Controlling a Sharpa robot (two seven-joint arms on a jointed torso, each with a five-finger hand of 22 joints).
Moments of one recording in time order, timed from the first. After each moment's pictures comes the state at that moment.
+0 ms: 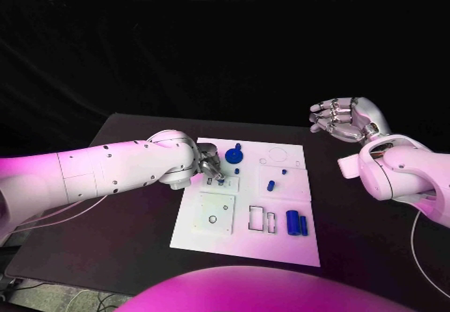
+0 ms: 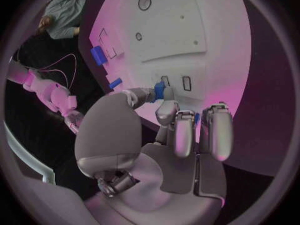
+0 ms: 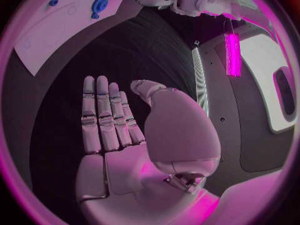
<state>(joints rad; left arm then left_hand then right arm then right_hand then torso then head) 1.16 -0.73 -0.09 1.45 -1.11 0.03 -0.51 1.18 -0.26 0.74 0.26 0.35 0.86 0.06 0.81 0.60 1.33 -0.02 1.24 1.01 1.47 -0.07 1.55 1.31 0.05 1.46 0.04 1.46 1.31 1.25 -0.89 -0.16 1.55 -0.52 -0.66 0.28 1.29 -0.21 0.51 0.15 0.38 0.84 0.21 0.29 0.36 1.03 0.15 0.34 0.10 1.14 0.09 0.16 0.48 0.17 1.05 0.20 0.07 0.47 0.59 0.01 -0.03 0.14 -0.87</state>
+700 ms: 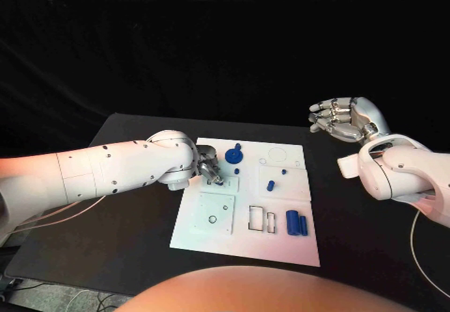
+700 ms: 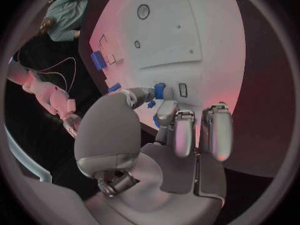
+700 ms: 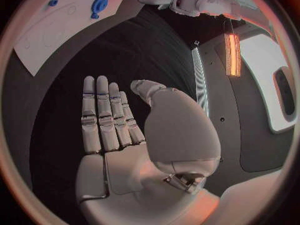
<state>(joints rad) 1.16 -0.73 -0.09 1.45 -1.11 0.08 -0.53 1.17 -0.27 0.74 0.26 0.37 0.86 0.06 0.81 0.60 1.33 -0.02 1.25 1.02 1.47 -0.07 1.55 1.31 0.05 1.46 0.04 1.46 1.31 1.25 -0.89 -0.16 1.55 -0.52 -0.66 0.28 1.29 -0.21 0.51 0.15 0.38 0.84 0.21 0.28 0.36 1.03 0.15 0.34 0.10 1.14 0.09 0.16 0.48 0.17 1.05 0.20 0.07 0.47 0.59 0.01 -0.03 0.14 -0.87</state>
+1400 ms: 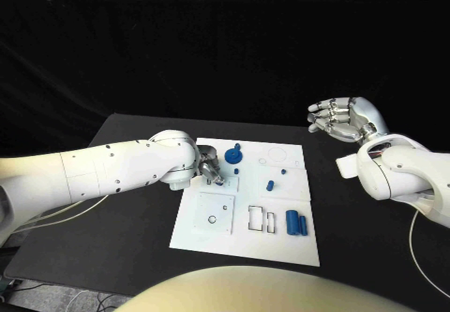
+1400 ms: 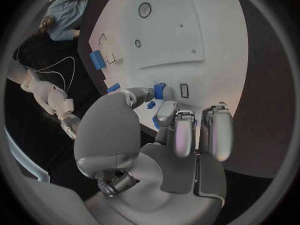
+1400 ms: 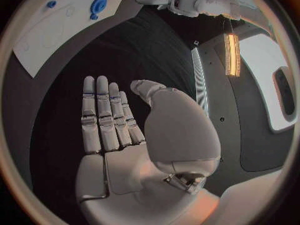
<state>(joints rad) 1.16 -0.71 -0.09 1.43 -1.09 0.09 -0.55 1.16 -0.27 0.74 0.26 0.37 0.87 0.06 0.82 0.60 1.34 -0.02 1.26 1.04 1.46 -0.07 1.56 1.31 0.05 1.46 0.04 1.47 1.31 1.25 -0.89 -0.16 1.56 -0.52 -0.66 0.28 1.29 -0.21 0.51 0.15 0.39 0.84 0.21 0.28 0.36 1.03 0.15 0.34 0.09 1.14 0.09 0.16 0.48 0.17 1.05 0.20 0.07 0.46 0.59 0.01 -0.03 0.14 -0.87</state>
